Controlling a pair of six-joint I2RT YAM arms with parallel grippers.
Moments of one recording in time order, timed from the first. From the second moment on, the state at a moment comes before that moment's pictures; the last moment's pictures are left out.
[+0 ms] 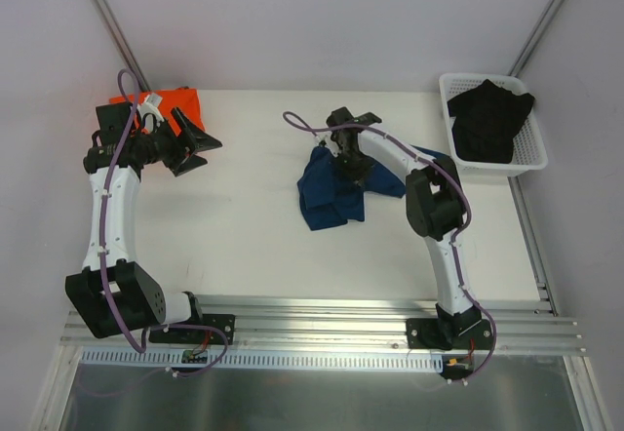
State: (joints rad) left arm 0.26 1.31 1.28 -0.73 0.81 -0.54; right arm 0.56 2.25 1.91 -1.07 0.12 -0.23
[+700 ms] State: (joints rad) left arm -0.08 1.51 1.27 -0.74 0.70 -0.34; right arm 0.52 2.07 2.01 -1.06 0.14 -0.24
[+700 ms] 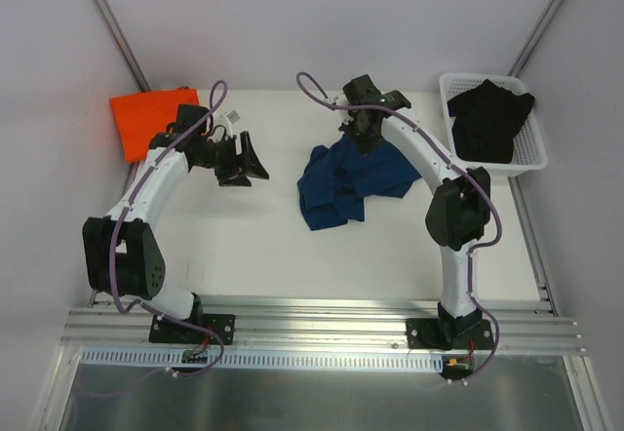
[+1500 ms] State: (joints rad) left arm -0.09 1.57 1.32 -0.76 0.64 -0.33; right arm 0.52 2.14 1.86 -1.08 0.05 -0.19
